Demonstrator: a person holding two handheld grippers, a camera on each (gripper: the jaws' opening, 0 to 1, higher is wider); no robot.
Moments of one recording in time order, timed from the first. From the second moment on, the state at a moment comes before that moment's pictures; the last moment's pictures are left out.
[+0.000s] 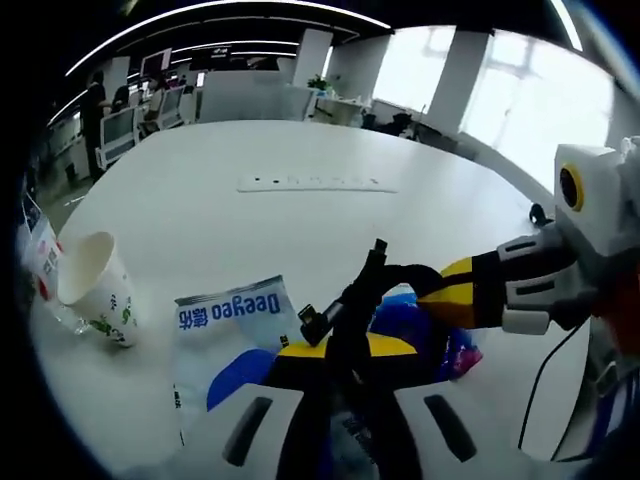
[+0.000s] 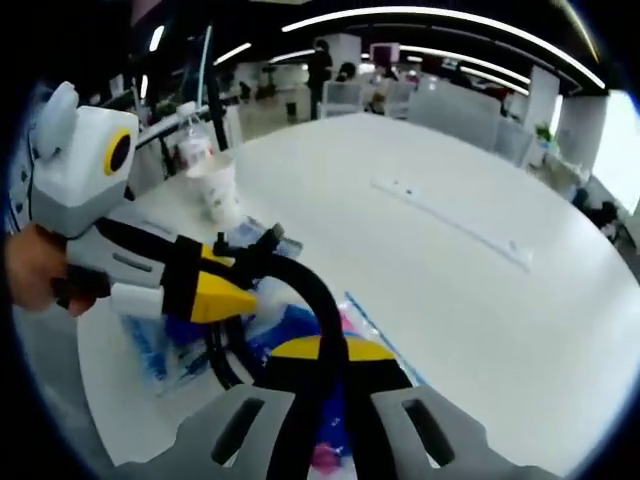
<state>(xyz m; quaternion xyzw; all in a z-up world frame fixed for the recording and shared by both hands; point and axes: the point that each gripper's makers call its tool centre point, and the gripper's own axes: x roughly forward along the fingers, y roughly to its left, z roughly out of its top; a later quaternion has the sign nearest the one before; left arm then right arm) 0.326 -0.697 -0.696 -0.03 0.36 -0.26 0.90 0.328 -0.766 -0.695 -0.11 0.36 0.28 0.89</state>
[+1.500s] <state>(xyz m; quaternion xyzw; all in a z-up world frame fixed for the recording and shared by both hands) 0.282 -0.694 -0.614 -0.03 0.29 -0.28 0.91 0.284 -0.762 -0.610 -0.13 0.28 0.29 0.91</state>
